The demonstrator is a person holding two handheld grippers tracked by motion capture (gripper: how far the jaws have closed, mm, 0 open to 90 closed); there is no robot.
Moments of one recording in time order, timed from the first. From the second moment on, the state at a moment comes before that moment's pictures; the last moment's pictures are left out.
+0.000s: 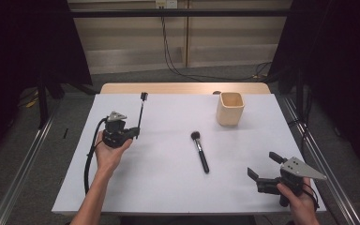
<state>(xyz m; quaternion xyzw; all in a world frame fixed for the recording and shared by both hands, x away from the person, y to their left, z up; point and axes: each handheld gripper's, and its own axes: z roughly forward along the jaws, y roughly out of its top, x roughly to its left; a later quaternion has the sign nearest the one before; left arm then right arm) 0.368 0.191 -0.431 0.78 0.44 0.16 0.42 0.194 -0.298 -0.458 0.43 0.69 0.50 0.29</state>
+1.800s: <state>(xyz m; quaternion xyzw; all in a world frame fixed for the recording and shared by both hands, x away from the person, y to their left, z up) 0.284 0.155 -0.430 0.74 0.32 0.14 0.58 0.216 -0.256 -0.432 0.37 0.69 0.59 0.20</state>
